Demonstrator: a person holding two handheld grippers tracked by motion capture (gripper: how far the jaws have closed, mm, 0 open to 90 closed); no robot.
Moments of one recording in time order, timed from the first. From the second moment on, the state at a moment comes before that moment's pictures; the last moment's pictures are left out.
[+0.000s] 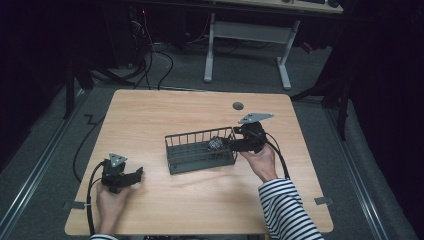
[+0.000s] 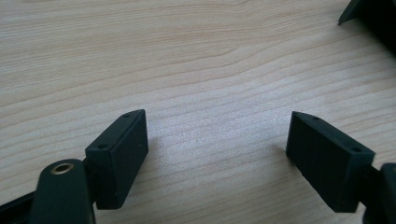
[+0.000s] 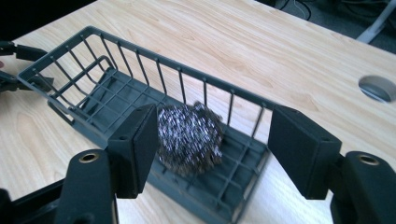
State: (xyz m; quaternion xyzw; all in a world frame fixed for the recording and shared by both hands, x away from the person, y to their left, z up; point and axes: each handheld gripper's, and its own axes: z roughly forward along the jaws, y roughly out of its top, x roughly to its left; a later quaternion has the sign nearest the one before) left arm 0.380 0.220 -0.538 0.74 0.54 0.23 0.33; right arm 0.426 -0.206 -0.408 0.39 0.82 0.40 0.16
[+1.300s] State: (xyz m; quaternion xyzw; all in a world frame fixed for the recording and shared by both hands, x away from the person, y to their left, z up) left arm 0.380 0.220 -0.538 0.74 0.54 0.23 0.33; right arm 0.357 -0.285 -0.400 0.42 0.77 0.43 0.20
